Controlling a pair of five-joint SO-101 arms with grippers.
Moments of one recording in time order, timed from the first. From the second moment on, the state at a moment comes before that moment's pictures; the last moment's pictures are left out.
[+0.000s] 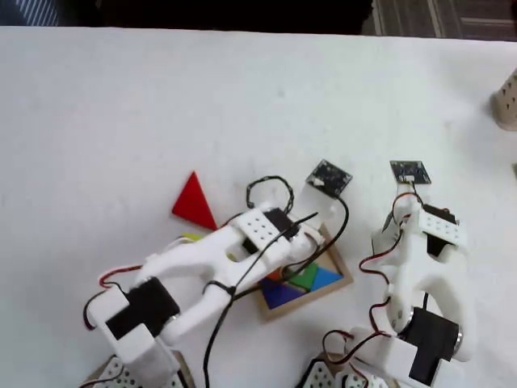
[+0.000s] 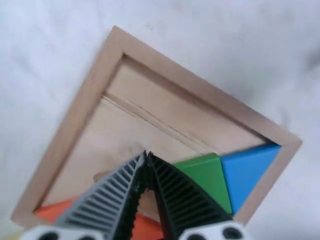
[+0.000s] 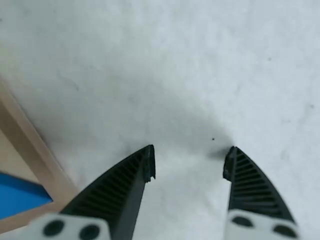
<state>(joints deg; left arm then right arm) 43.5 9.8 26.9 47.9 19.3 21.0 -9.6 48.9 52.6 28.4</state>
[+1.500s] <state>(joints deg) 38.1 7.1 33.6 43.3 10.4 21.0 -9.6 48.9 52.6 28.4</state>
